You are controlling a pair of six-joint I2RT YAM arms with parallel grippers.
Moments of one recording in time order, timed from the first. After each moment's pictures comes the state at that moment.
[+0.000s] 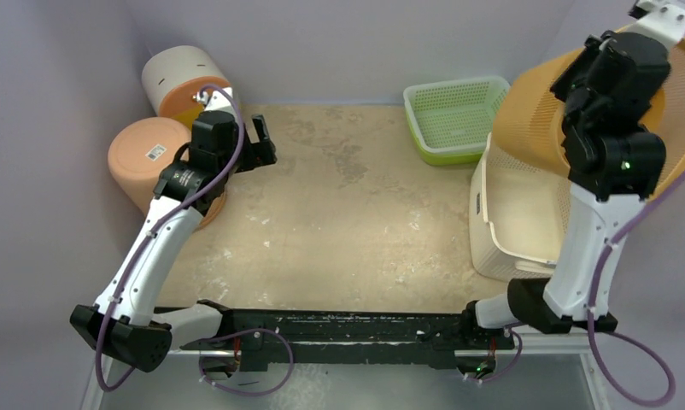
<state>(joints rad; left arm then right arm) -0.34 1.19 1.34 -0.68 -0.20 -0.42 0.02 1.49 2.41 -1.09 0.57 0.20</state>
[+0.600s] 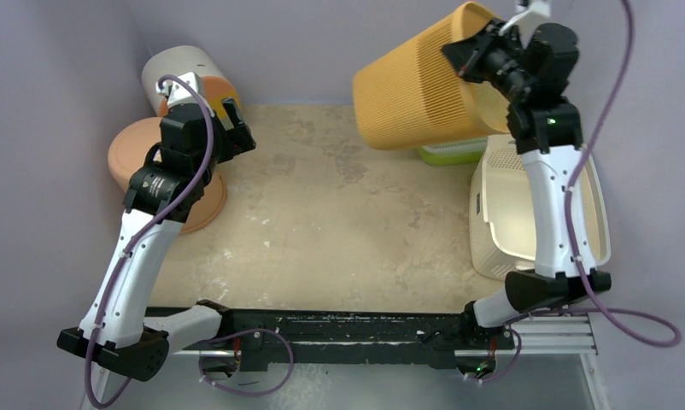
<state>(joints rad) -0.34 1.14 1.52 -0.78 -0.39 -0.45 0.08 1.47 2.03 -0.54 -0.26 0.43</state>
